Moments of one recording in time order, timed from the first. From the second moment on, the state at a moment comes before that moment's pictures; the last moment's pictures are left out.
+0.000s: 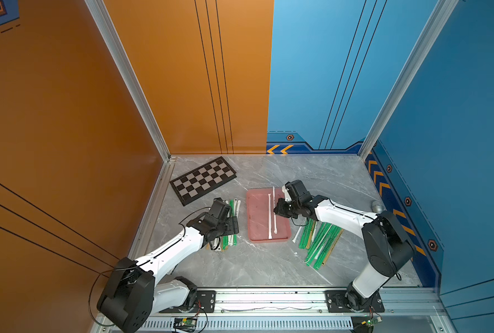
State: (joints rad) left arm -0.49 1.23 0.67 -0.45 -0.06 -0.60; right arm 0.58 1.70 1.06 -0.26 -0.26 0.75
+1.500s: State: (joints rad) left arm -0.48 1.43 0.74 -0.48 -0.07 -0.63; right arm 0.59 1.80 1.11 -0.26 -0.22 0.71
